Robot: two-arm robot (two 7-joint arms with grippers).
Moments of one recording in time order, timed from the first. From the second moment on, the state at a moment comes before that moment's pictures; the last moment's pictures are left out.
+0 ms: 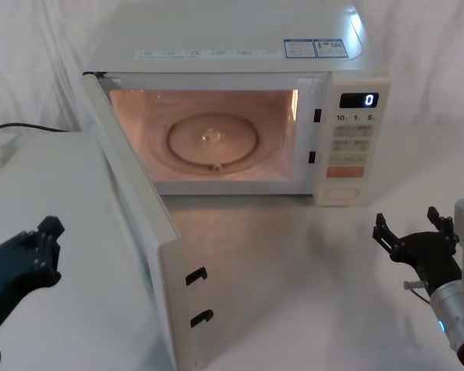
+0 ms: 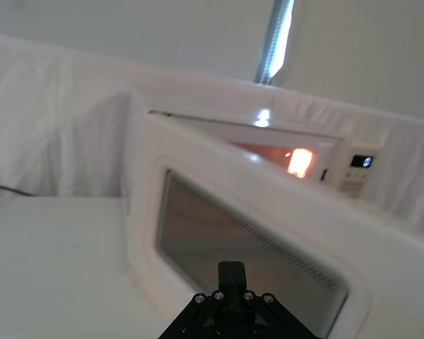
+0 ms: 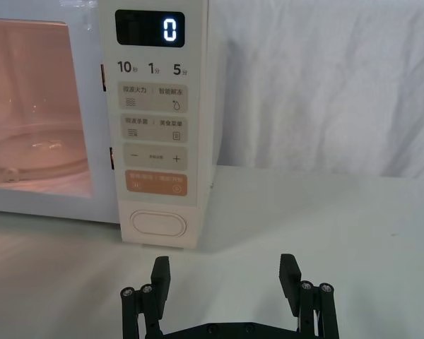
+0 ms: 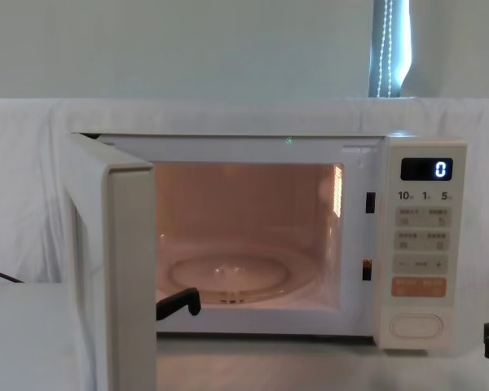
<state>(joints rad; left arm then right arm) 0.35 0.38 -0.15 -2.12 -0.61 0.23 -0.28 0.04 0.06 -0.04 -1.49 0.02 -0.06 0.06</state>
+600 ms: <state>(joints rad) 0.22 0.42 -0.04 -2.09 -0.64 0.25 -0.23 0.04 0.06 -0.04 -1.49 0.02 -0.06 0.06</state>
